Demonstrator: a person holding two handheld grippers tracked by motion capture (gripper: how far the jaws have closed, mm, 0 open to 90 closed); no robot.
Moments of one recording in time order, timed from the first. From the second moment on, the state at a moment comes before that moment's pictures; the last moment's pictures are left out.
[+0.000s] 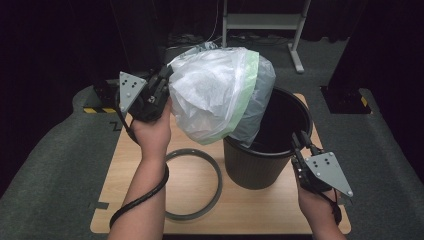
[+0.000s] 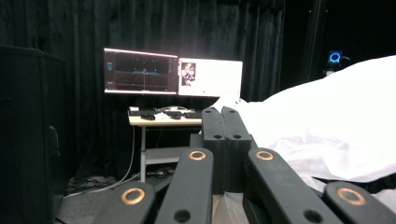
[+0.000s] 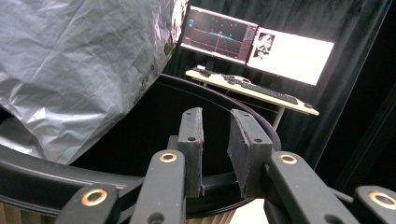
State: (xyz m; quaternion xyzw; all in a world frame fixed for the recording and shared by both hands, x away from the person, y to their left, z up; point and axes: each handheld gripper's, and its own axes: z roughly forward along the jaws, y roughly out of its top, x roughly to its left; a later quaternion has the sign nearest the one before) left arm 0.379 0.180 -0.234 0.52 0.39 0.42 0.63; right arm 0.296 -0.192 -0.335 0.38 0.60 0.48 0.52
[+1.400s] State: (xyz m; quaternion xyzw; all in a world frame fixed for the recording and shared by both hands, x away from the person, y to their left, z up) left arm 0.342 0.230 -0.194 0.46 0.38 0.48 0.64; right arm 0.307 -0.196 -0.335 0.39 0.59 0.47 0.52
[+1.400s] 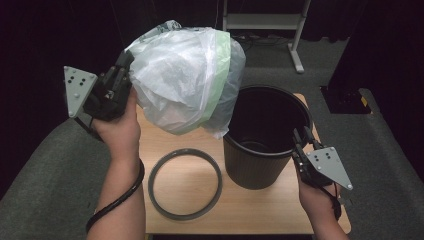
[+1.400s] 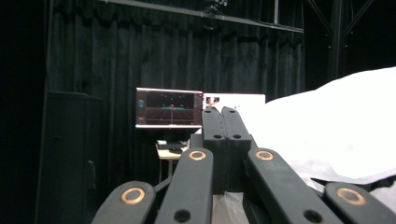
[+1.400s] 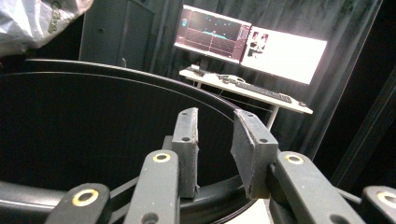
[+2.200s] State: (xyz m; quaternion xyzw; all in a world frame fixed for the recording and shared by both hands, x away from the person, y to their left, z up) left arm 0.359 0.230 -0.220 0.49 0.41 0.46 0.61; right arm 0.308 -0.198 -0.335 0.39 0.59 0.48 0.52
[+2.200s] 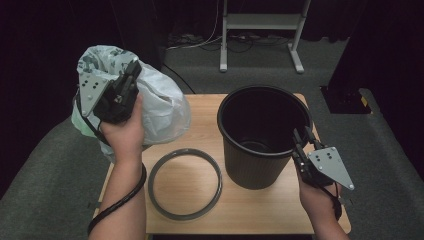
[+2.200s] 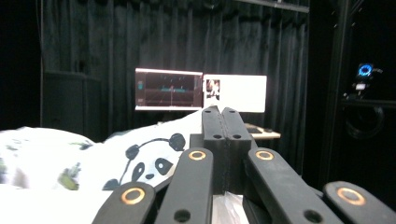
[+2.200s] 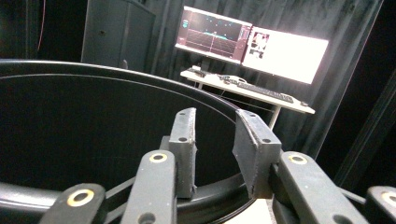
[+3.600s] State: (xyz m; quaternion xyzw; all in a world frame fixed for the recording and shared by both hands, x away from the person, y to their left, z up) left arm 0.478 0.204 -0.276 0.55 0.48 0.42 0.53; right arm 0.270 -0.245 -0.358 0.40 0.61 0.48 0.49
